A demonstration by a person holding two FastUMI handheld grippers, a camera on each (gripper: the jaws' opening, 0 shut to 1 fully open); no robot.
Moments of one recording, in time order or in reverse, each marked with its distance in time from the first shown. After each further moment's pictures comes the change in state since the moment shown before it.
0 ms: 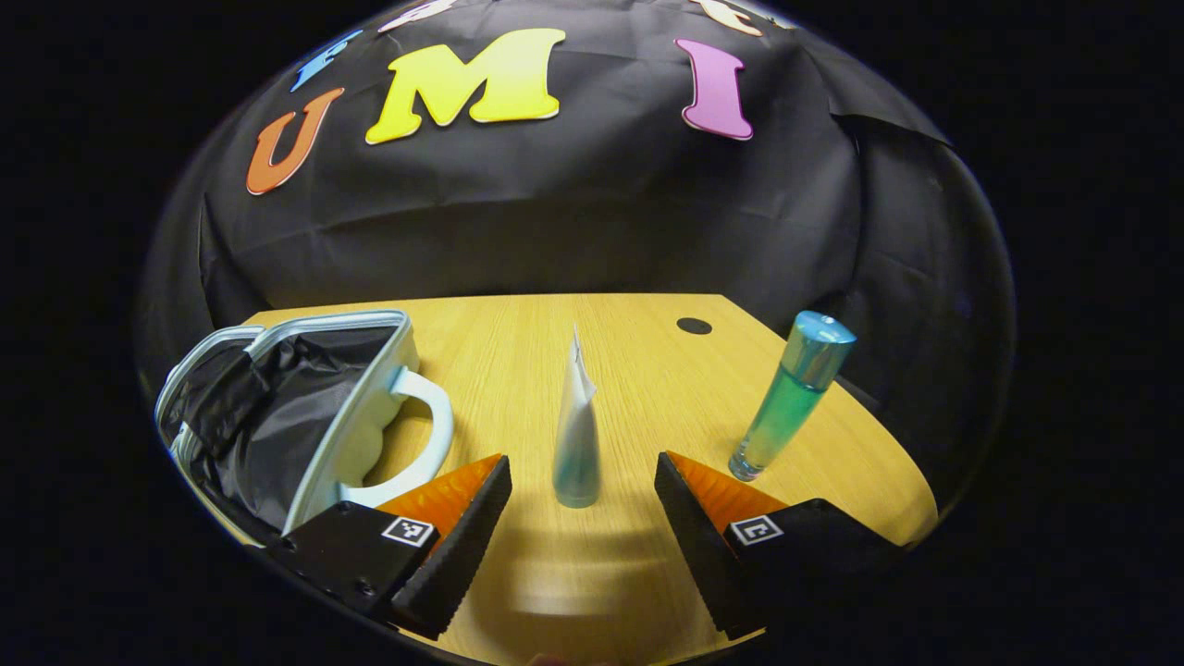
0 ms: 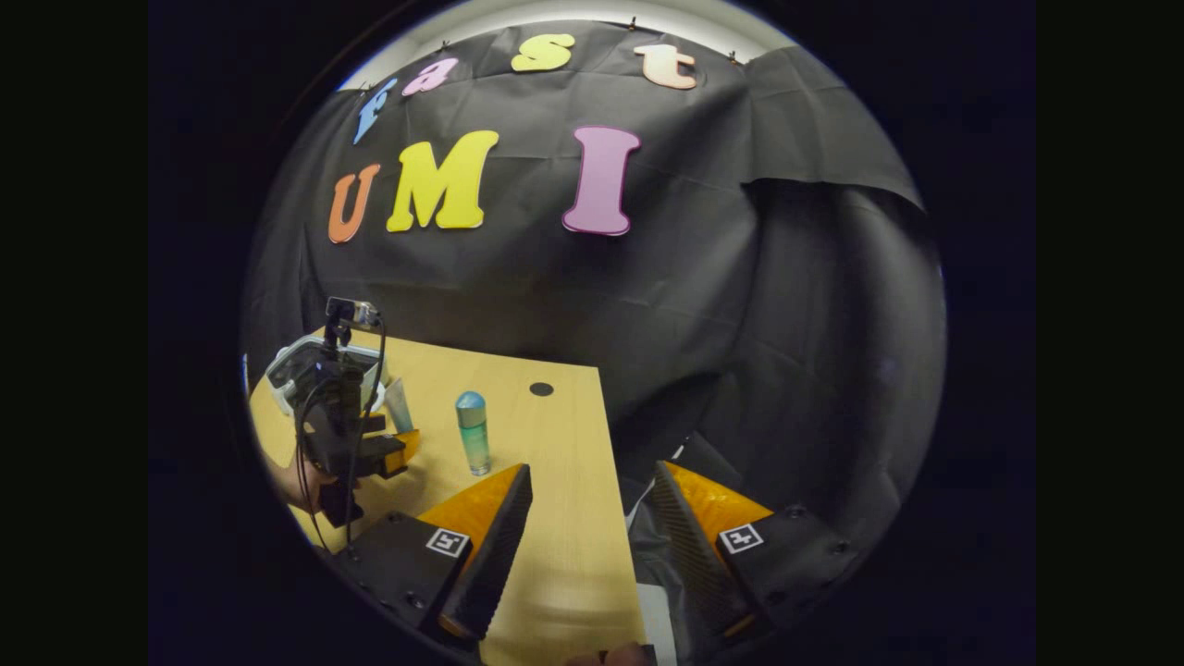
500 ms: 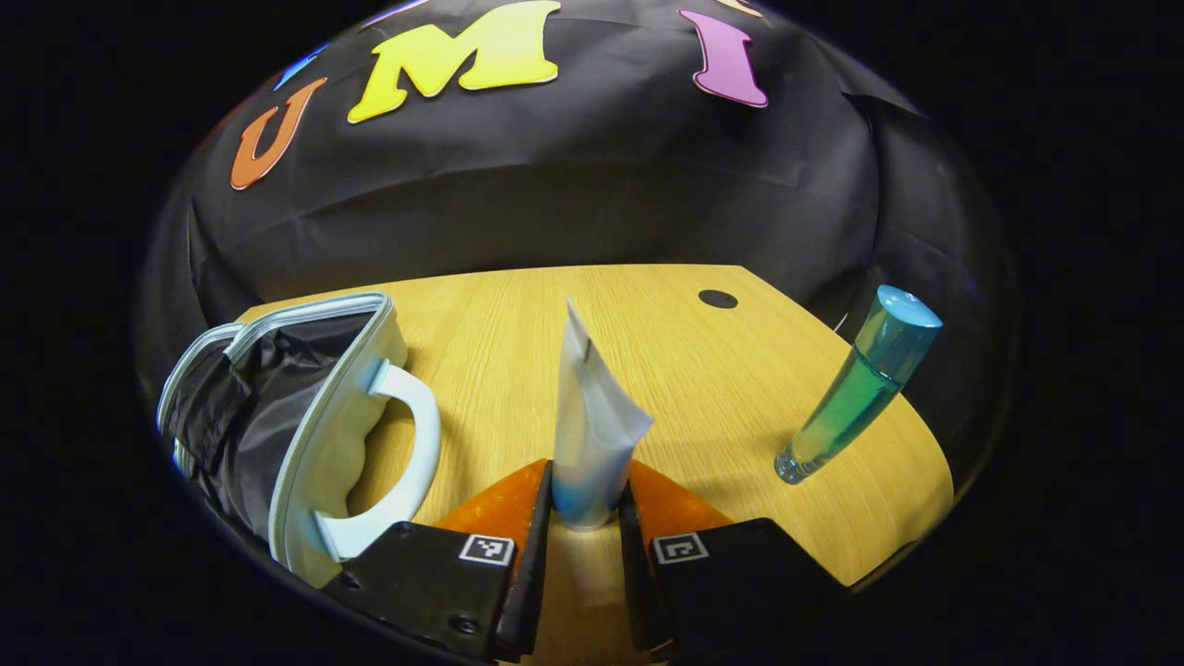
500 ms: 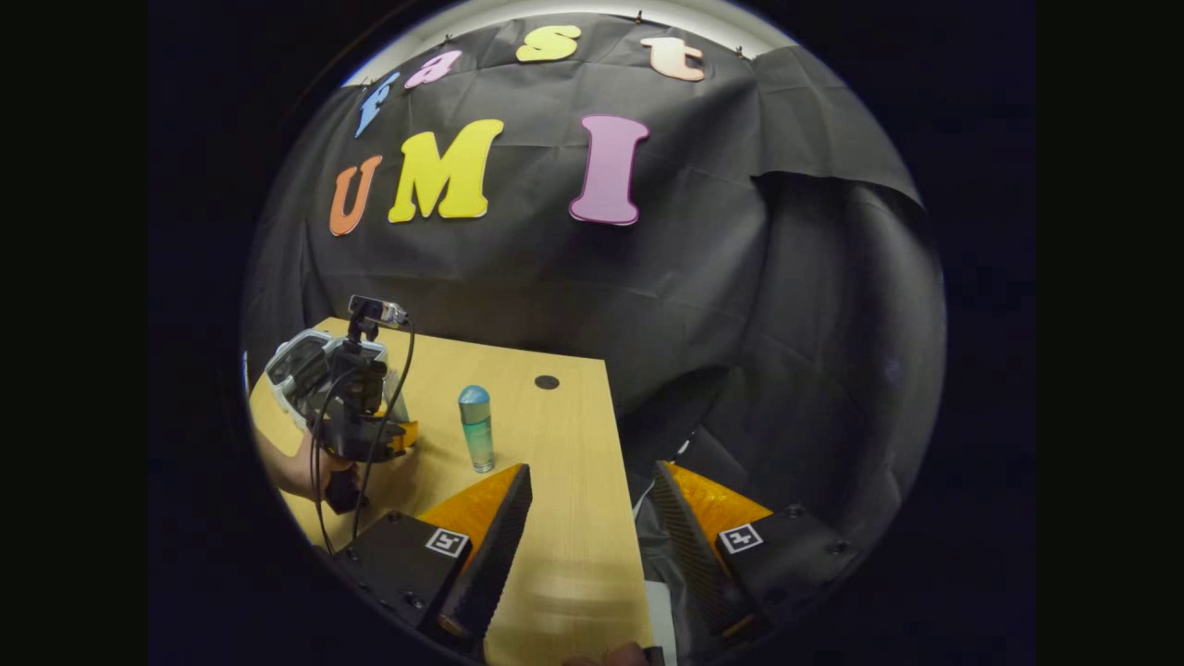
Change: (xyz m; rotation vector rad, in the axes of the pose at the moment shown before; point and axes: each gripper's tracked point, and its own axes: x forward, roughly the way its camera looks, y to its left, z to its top) left arm 0.021 0.011 -0.005 0.018 0.086 0.001; right arm 0.017 0.025 -0.005 -0.002 0.028 0.039
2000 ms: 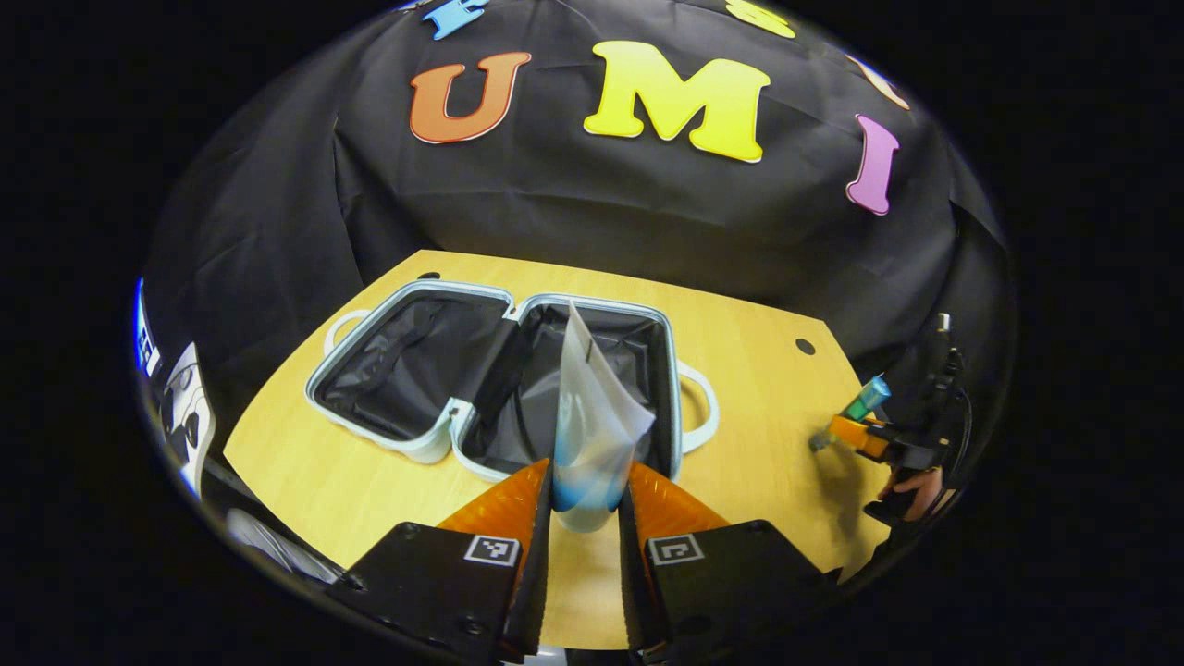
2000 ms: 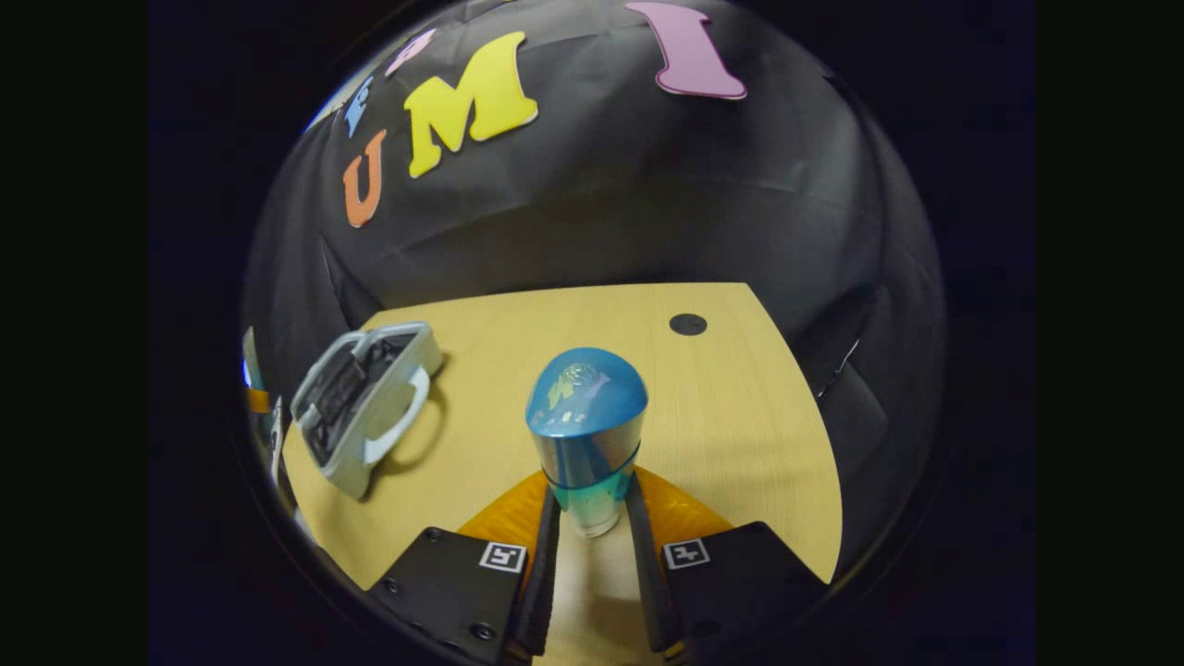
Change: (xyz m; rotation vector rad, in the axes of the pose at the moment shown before) left arm -0.238 0.213 0.025 -0.240 0.122 0.200; right arm 0.143 0.154 -0.035 0.135 0.239 0.351
